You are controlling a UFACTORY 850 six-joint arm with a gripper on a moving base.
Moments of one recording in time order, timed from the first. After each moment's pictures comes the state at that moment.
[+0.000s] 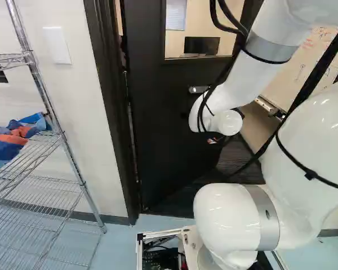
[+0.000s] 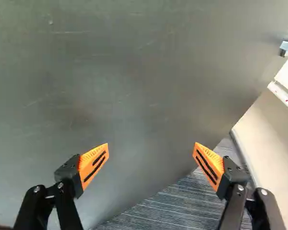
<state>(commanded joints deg) -9.3 7.1 -19.4 -4.8 40.8 0.0</state>
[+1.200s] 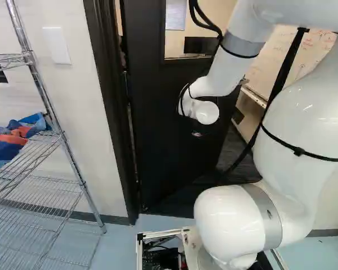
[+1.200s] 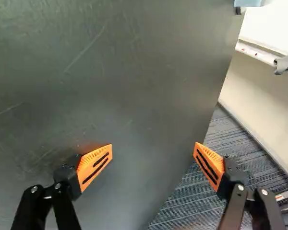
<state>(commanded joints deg) -1.0 -1.9 -28.3 22.8 40.8 0.0</state>
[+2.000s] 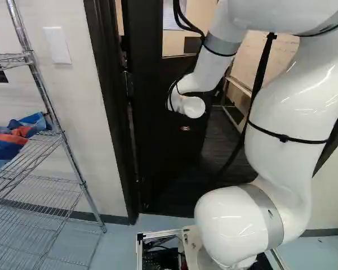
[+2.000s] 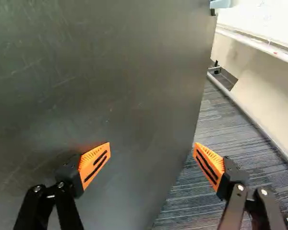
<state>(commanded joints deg) 4.5 -9.0 -36.0 22.8 40.8 0.0</state>
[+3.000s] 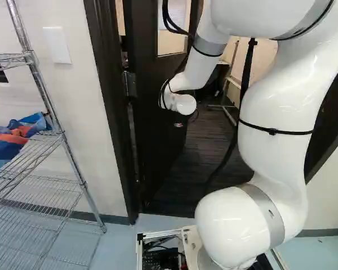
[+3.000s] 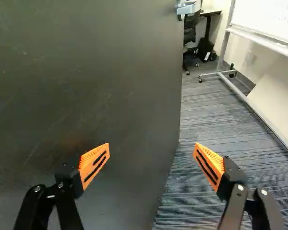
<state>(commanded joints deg) 7.5 -13.3 -40.9 21.1 40.8 0.0</state>
